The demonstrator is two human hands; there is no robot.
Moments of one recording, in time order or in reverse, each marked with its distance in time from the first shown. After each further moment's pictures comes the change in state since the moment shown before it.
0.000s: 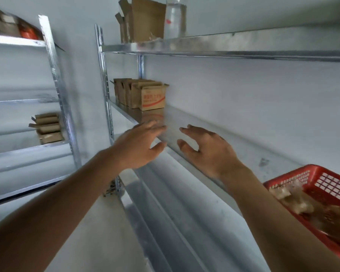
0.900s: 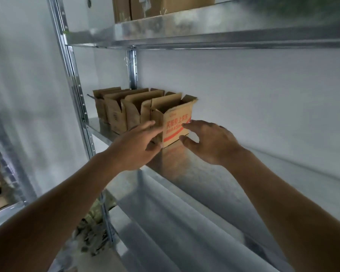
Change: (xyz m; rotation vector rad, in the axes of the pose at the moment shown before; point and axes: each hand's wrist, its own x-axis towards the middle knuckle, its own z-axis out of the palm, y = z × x) left_hand 0.347 -0.453 0.113 -0.084 -0.036 0.189; right_hand 0.496 -0.014 0.237 -0.240 -0.016 0.147
